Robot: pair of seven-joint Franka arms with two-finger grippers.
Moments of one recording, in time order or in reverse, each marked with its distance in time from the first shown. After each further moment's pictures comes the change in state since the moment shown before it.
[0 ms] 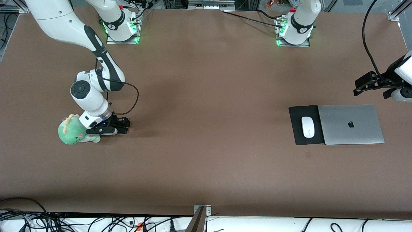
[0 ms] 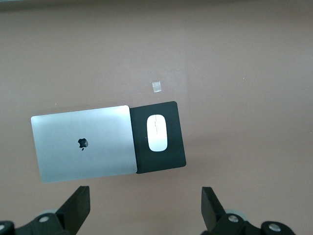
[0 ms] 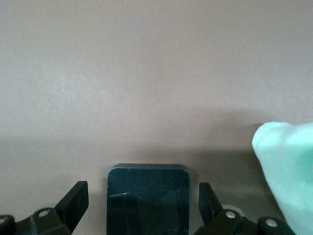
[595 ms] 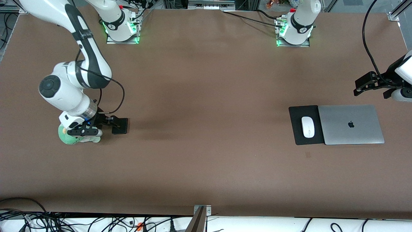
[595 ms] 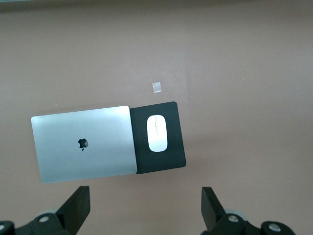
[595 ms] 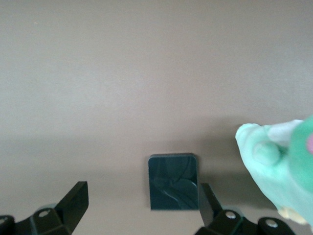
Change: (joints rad) left arm 0.000 0.000 0.000 0.001 0.000 0.001 0.000; right arm -0.001 -0.181 0.001 0.131 0.227 -0.375 -0.107
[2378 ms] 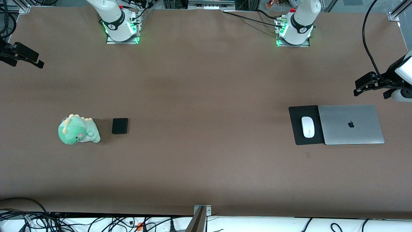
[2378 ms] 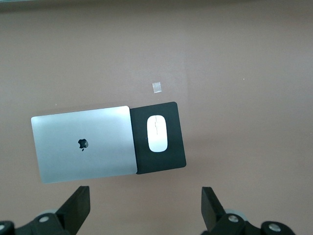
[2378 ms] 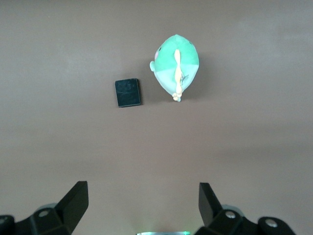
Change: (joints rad) left arm 0.000 0.002 0.000 0.001 0.000 0.001 0.000; right arm -0.091 -0.377 -0.125 0.348 -0.046 -0.859 -0.067
